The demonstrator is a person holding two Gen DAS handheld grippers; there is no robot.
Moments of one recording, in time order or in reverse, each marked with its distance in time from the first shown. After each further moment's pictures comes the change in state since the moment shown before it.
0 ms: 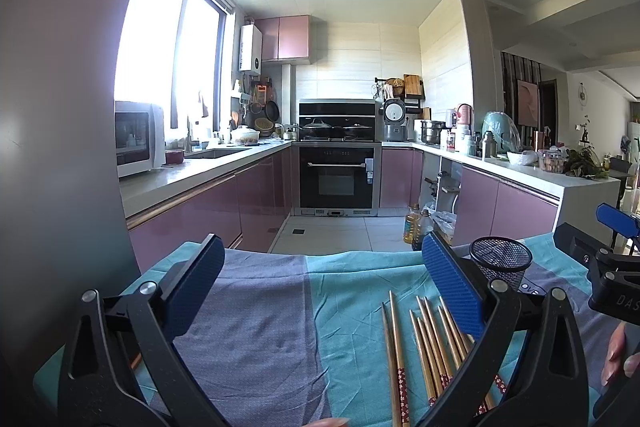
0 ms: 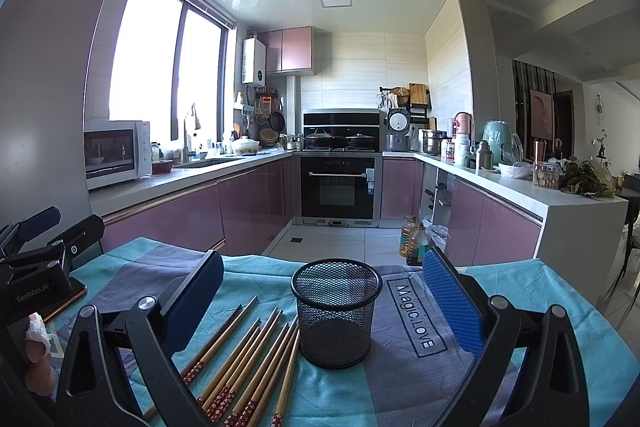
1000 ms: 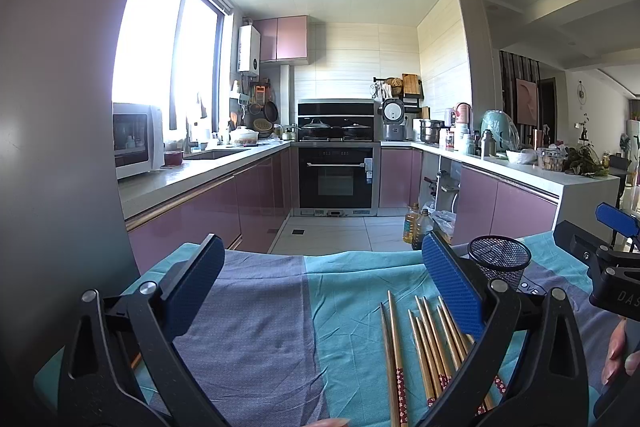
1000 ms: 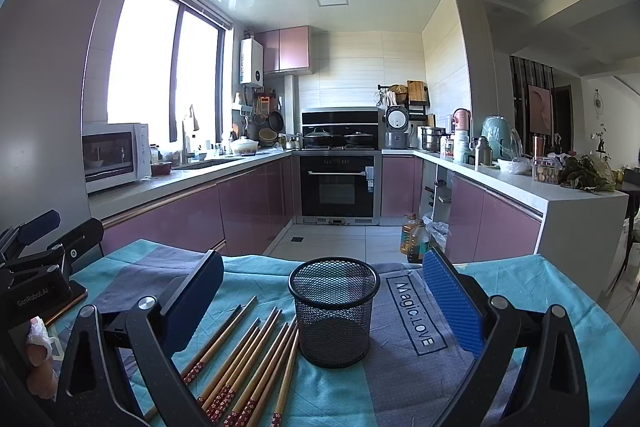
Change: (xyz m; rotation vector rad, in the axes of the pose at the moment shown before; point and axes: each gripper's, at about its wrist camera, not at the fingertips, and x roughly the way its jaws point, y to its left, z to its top) left arm -0.001 -0.001 -0.001 0.001 0.000 0.000; right arm 0.001 -0.005 -0.002 0.013 0.002 0.000
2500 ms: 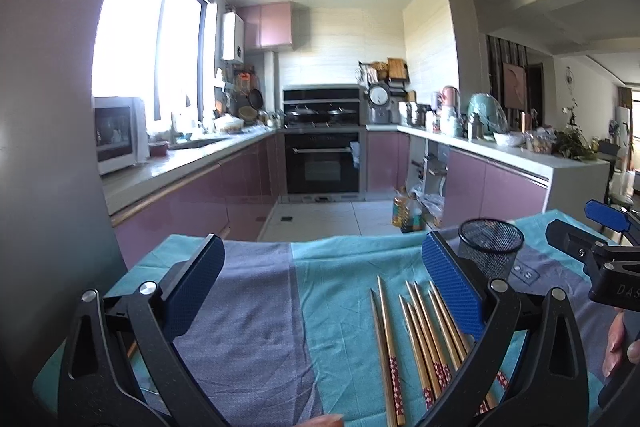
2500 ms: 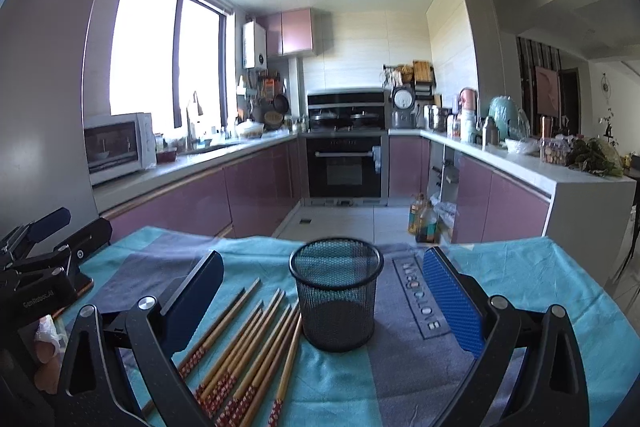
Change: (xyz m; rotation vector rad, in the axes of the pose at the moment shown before) left arm 0.017 0.000 -0.005 0.032 0.081 -0.071; right arm 0.017 -0.016 -0.013 0.024 0.124 0.056
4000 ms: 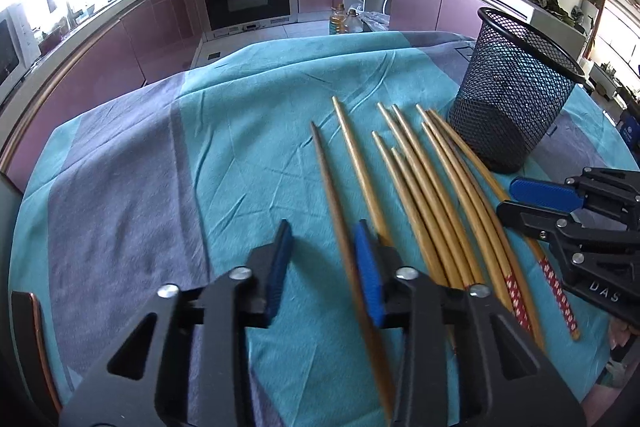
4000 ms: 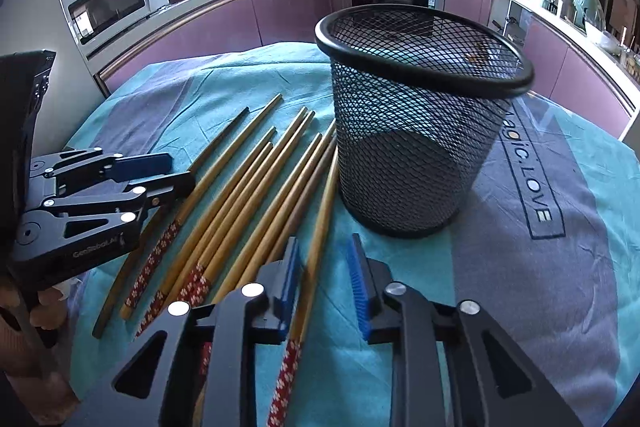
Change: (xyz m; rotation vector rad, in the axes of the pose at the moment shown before) left arm 0.190 -0.051 -0.080 0.121 0.678 -0.232; right arm 0.121 0.017 -0.055 -0.048 0.622 0.142
